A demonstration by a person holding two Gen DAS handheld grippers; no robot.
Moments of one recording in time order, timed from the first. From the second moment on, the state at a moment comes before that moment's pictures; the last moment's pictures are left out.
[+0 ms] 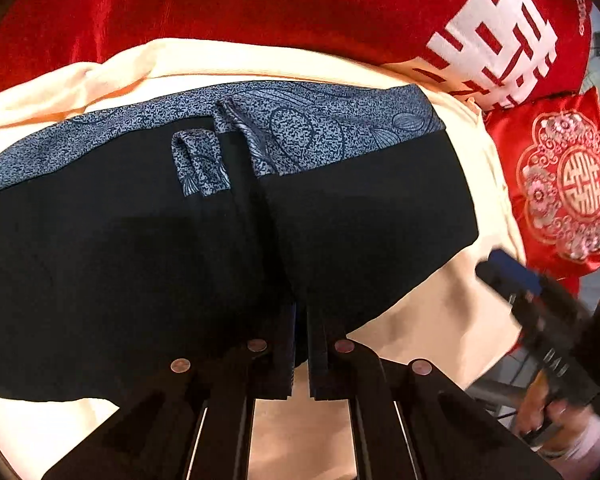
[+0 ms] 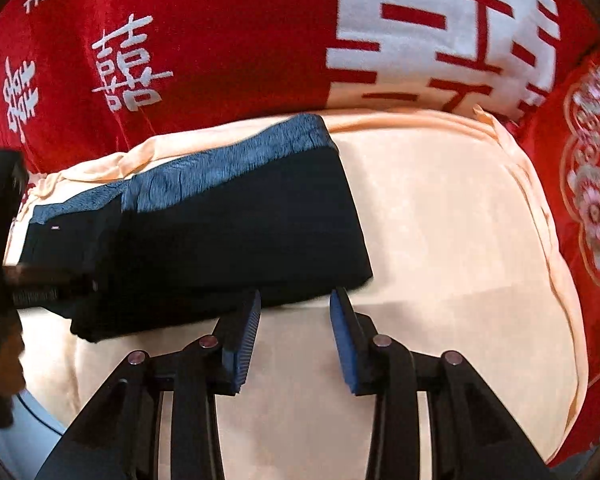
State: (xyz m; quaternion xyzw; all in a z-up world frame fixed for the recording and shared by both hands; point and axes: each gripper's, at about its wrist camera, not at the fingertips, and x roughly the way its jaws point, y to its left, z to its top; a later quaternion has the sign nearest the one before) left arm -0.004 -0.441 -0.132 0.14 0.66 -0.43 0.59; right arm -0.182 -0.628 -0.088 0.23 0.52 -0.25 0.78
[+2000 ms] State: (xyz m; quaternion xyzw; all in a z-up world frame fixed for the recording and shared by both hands) left arm 0.087 -0.237 -0.138 0.06 0.67 -0.20 0.72; right arm -0.030 -0.500 -0.124 0.13 0.64 -0.17 0.74
